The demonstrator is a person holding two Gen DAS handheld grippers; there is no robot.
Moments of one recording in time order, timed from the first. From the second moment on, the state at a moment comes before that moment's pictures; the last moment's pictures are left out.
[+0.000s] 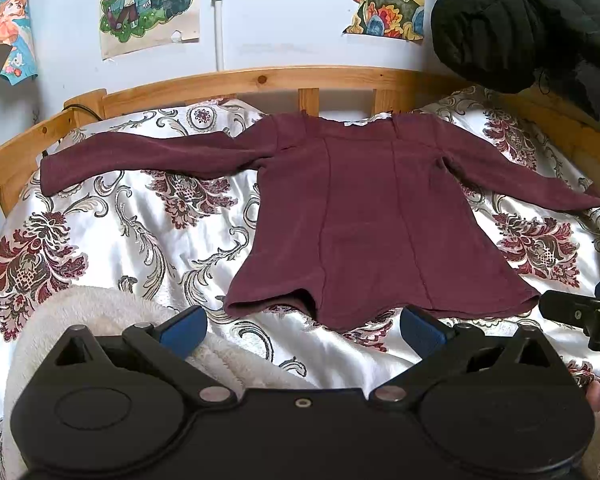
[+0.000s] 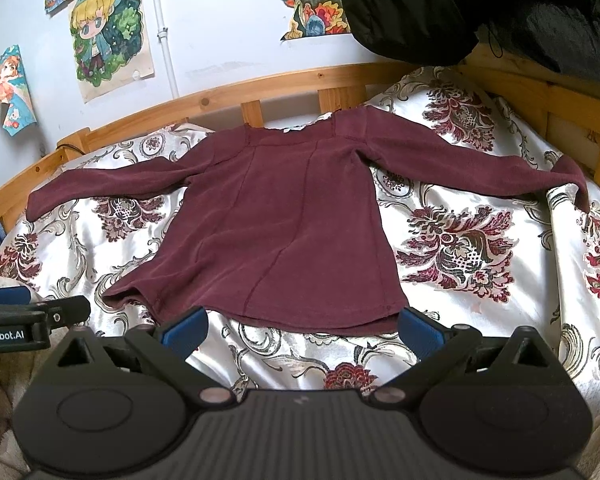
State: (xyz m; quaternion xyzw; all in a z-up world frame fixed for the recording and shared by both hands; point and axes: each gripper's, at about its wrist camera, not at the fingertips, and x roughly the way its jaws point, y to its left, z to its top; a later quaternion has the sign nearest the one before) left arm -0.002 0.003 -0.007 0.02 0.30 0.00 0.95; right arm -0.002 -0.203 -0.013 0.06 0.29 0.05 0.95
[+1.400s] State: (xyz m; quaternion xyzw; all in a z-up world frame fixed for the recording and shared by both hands) left arm 0.025 -0.018 -0.009 0.06 0.35 -0.01 0.94; right arm 0.016 -0.227 -0.013 0.09 0.32 -0.02 0.94
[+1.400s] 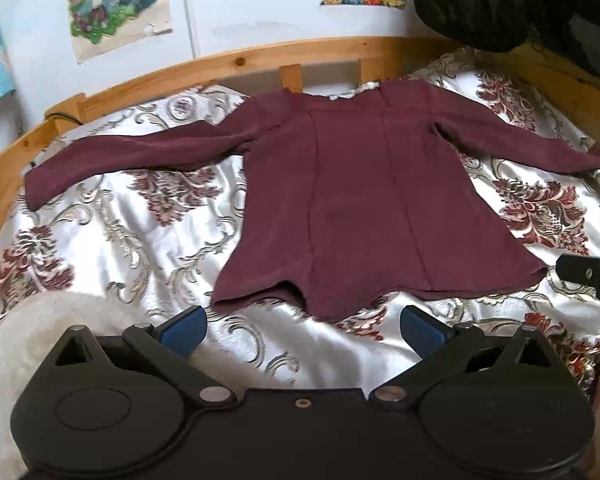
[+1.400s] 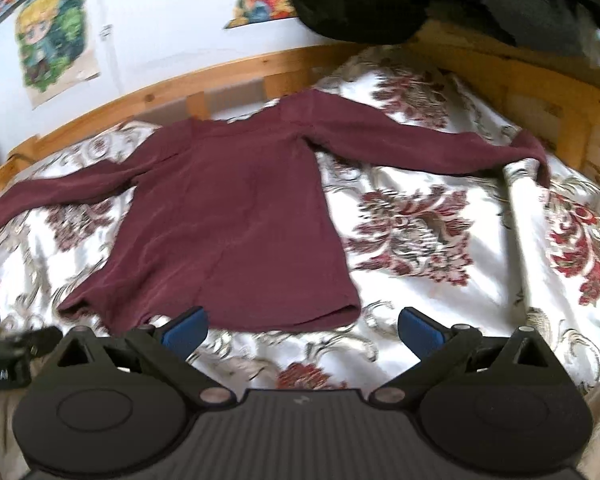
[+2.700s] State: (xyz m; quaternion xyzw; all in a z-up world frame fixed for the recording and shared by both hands) left arm 0.237 -0.055 -0.044 0.03 0.39 -0.13 0.91; right arm 0.188 -0.491 -0.037 0.23 0.21 -0.25 0.92
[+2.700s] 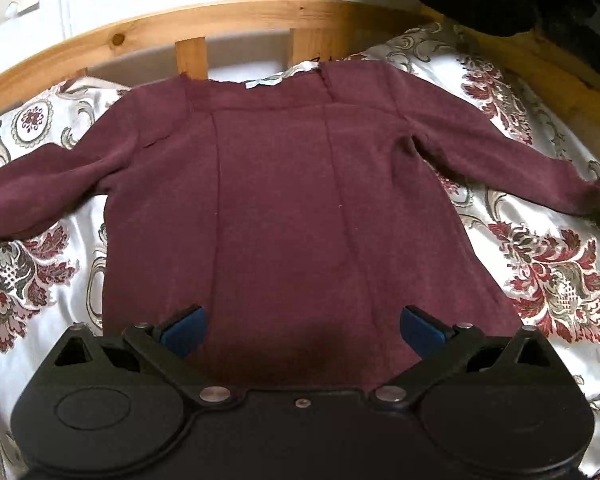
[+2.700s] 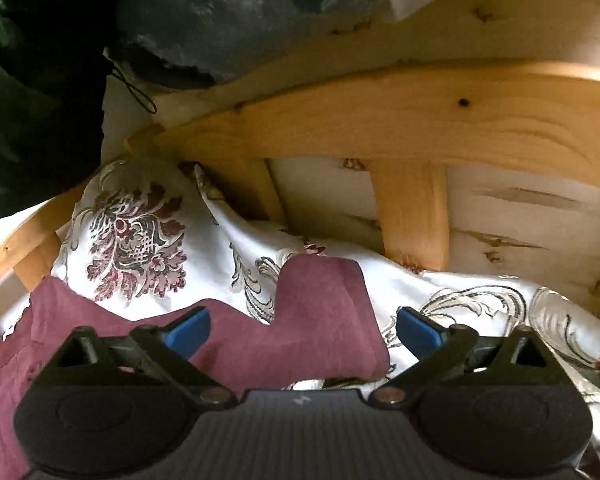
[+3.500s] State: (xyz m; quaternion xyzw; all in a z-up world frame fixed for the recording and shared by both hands) left arm 0.253 0.043 0.017 -0.11 0.34 -0.03 0.93; right arm 0.228 -0.305 0.059 -0.10 0.06 -0.18 0.98
